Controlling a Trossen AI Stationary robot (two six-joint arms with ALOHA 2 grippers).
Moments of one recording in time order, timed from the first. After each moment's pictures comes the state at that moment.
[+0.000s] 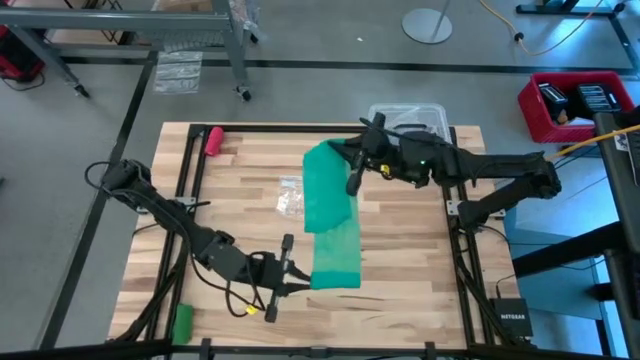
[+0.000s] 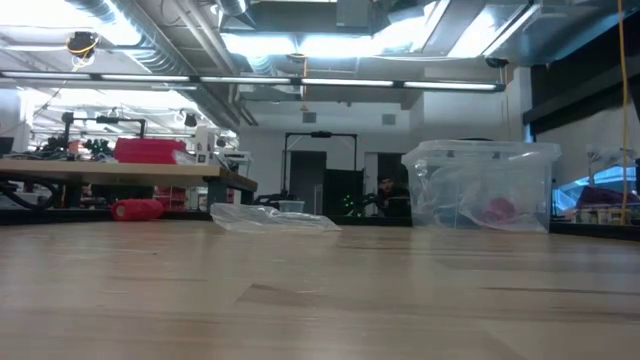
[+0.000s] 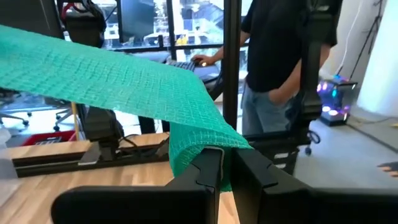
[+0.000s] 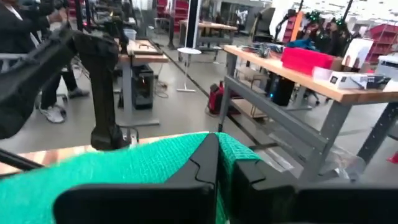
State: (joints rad) left arm -0.62 1.53 1.10 0.44 -0.45 0.01; right arm 0.03 1.36 1.43 -0.12 0.42 -0.07
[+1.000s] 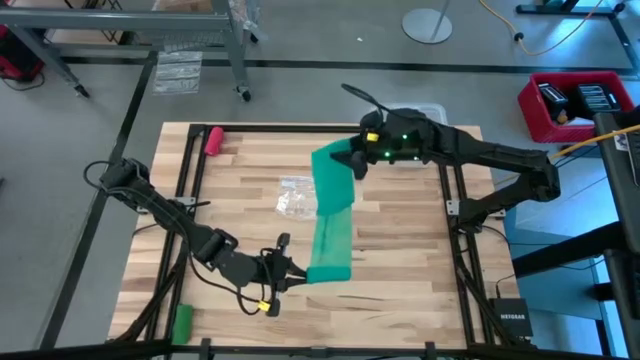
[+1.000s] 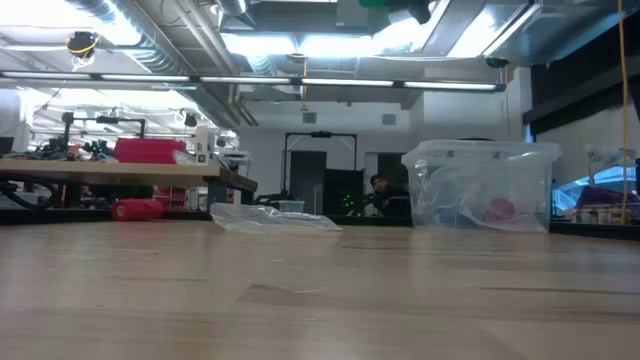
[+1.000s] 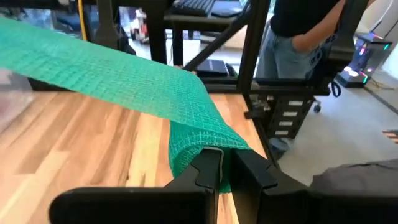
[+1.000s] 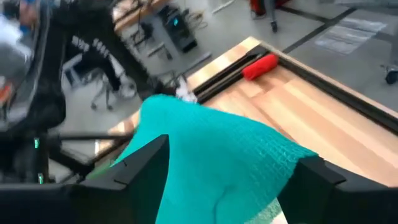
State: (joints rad) left arm -0.61 1.51 1.09 0.12 -0.50 -0.23; right arm -0.18 1.35 1.43 -0.44 -0.02 0.49
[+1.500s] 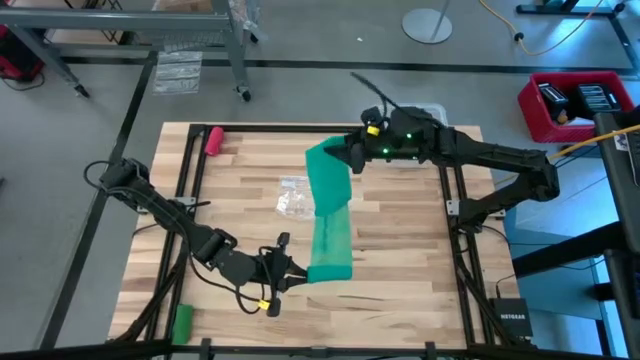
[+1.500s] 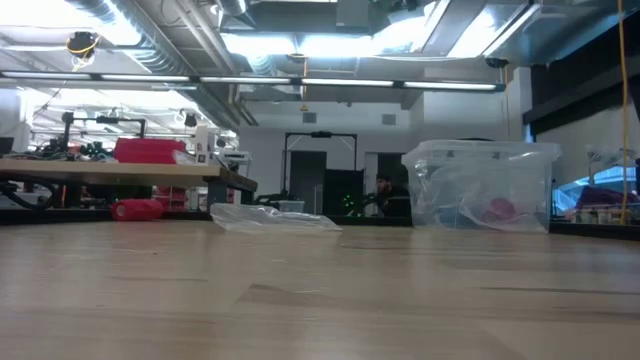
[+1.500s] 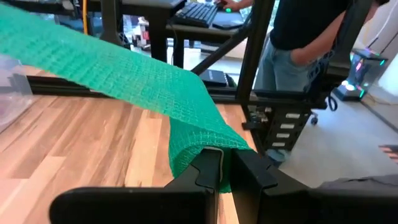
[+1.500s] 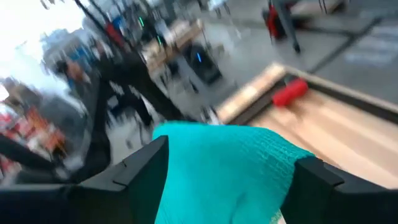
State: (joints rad) left arm -0.61 1.51 1.09 0.17 -0.51 -0.25; right arm -0.16 1.36 1.43 -0.26 0.00 0.64
